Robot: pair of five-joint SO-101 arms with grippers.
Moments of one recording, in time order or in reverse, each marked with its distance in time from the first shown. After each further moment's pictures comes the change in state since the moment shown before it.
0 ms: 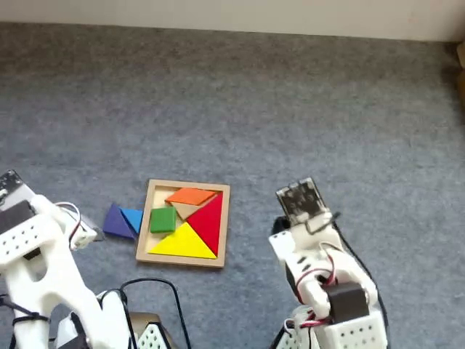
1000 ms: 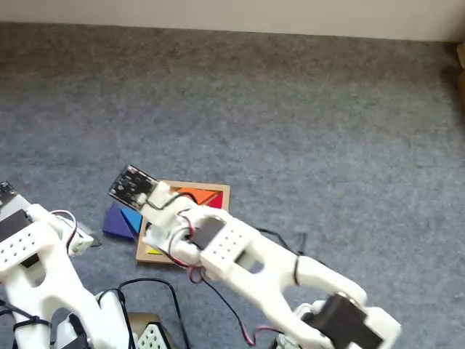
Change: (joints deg) left arm -3.6 -0.5 3.1 -2.4 0.0; right arm -37.3 73.1 -31.0 -36.3 -2.7
